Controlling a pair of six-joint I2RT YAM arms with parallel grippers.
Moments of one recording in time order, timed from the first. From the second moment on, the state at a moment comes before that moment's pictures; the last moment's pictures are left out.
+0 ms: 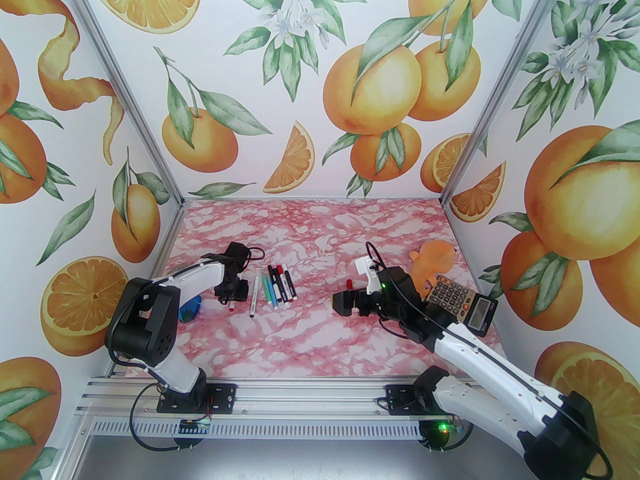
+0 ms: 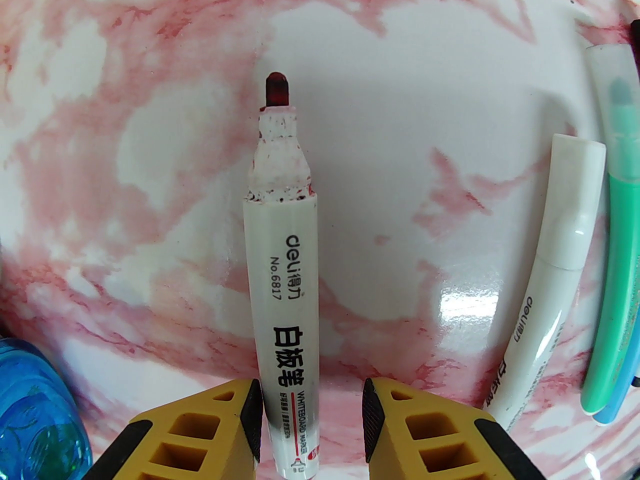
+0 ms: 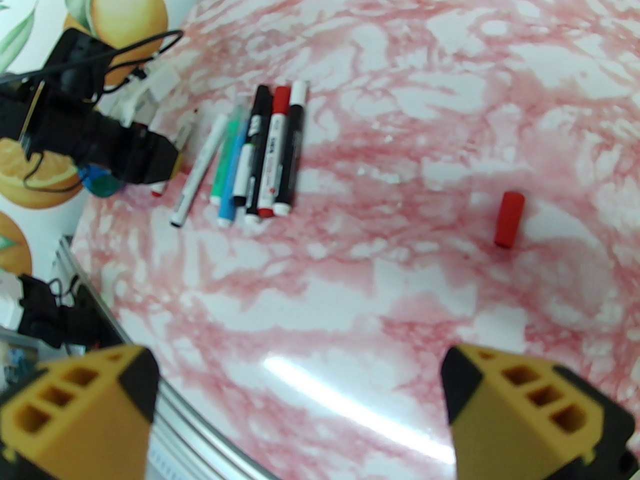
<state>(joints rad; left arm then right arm) -0.26 1.65 0.94 -0.74 -0.14 -0.26 0.59 0.94 0.63 -0.34 -0.27 0.47</state>
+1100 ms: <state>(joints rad) -0.42 1.63 0.96 -0.72 -0.01 -0.34 0.59 0.91 0.64 -0.34 -0.27 0.47</state>
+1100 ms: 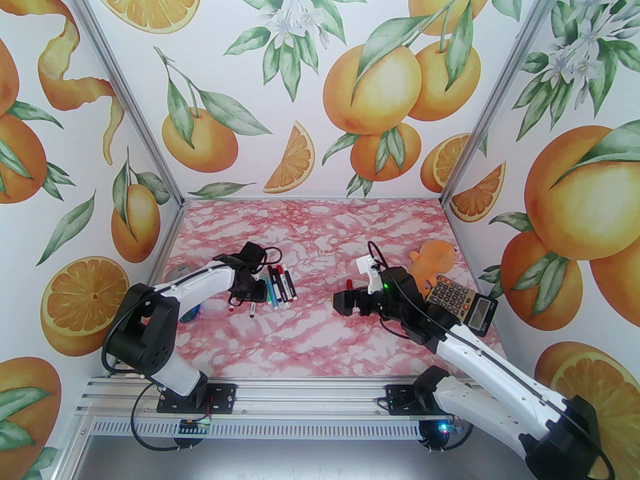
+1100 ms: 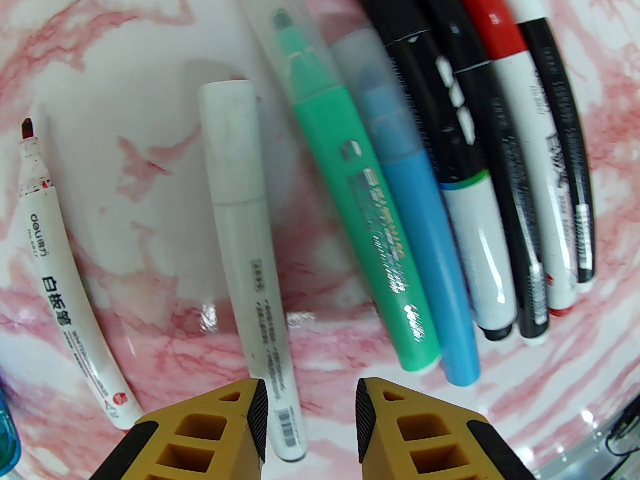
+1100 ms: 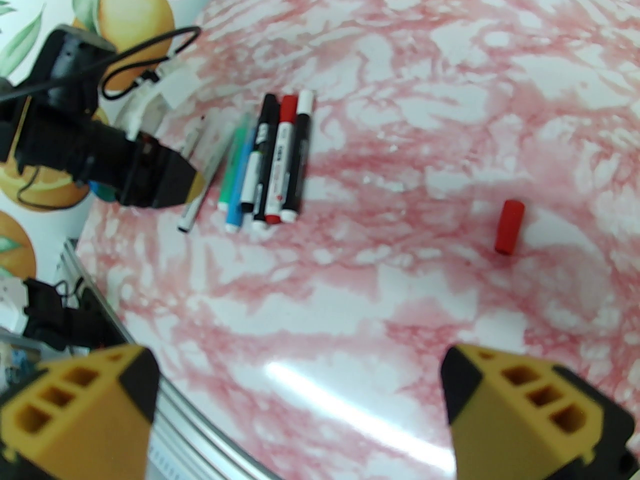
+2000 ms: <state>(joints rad) -0.44 1.70 0.98 -0.71 -0.09 -0.34 0.59 0.91 0.63 -0.34 -0.27 0.49</state>
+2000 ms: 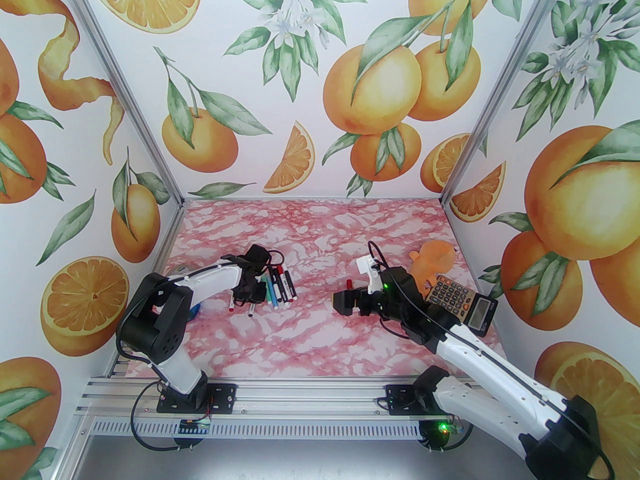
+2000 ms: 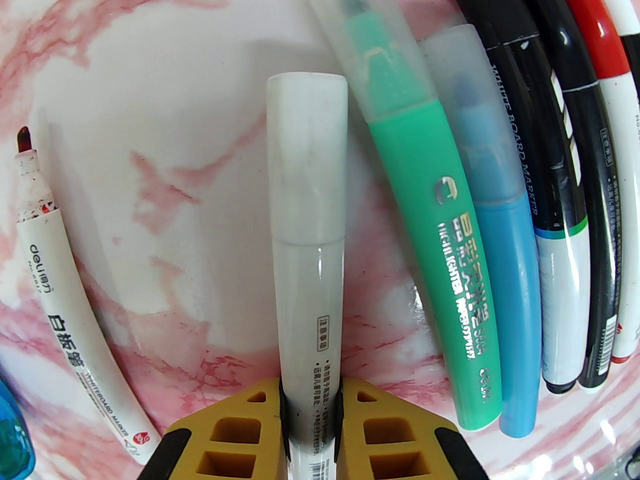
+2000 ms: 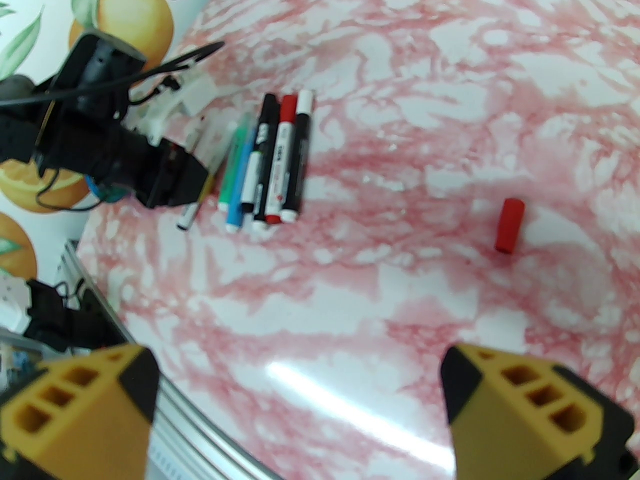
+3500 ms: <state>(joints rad) -0.79 1.42 0.84 0.06 0.72 -0.47 0.59 1.00 0.74 -0.18 -0.29 0.80</state>
